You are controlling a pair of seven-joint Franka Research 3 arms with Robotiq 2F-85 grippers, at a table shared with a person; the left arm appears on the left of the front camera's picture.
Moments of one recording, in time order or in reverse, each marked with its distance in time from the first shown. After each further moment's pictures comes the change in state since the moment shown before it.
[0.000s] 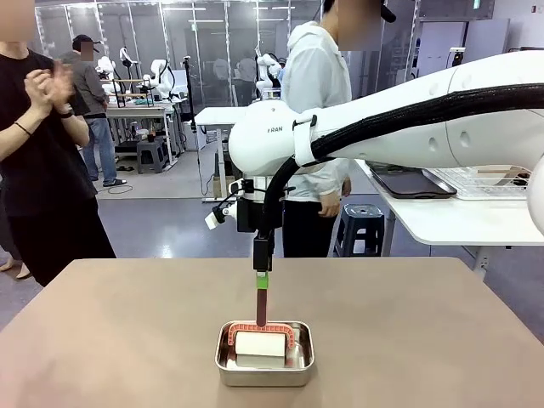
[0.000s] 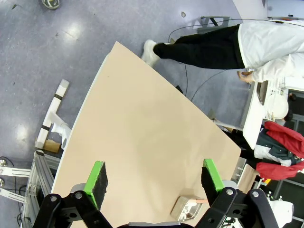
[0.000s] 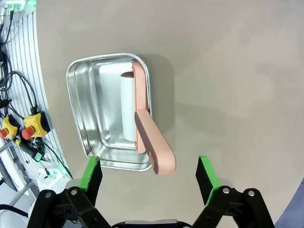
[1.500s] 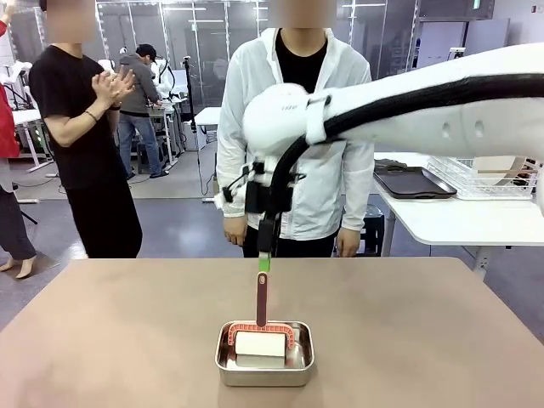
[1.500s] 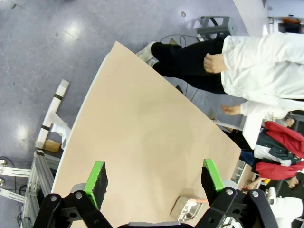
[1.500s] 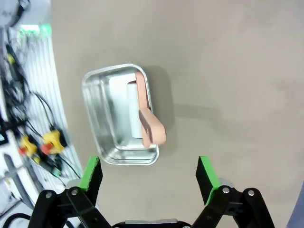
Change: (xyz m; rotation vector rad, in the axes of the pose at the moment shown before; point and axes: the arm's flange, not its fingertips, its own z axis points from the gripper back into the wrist) left arm 0.000 0.000 0.000 0.000 0.000 0.000; right arm -0.035 -0.015 0.057 0.069 -0.172 -0.101
